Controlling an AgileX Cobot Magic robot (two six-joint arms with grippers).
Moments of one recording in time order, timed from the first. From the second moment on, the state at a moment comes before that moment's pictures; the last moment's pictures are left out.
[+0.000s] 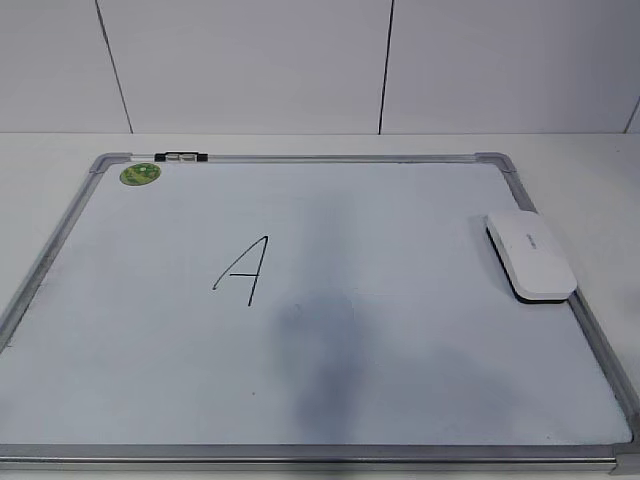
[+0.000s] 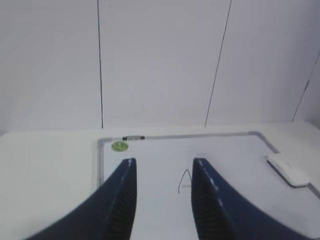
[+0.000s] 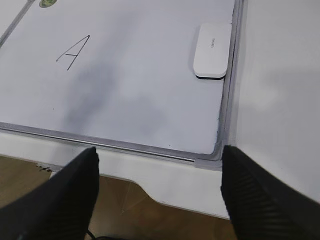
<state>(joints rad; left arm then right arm) 0.00 0.15 -1.18 -0.27 1.28 -0.02 0.16 0.29 -0.84 0.17 1.27 0.01</state>
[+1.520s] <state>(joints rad) -0.06 0.07 -0.52 0.05 1.10 -0.02 0.16 0.14 -0.49 -0.03 1.14 -0.06</state>
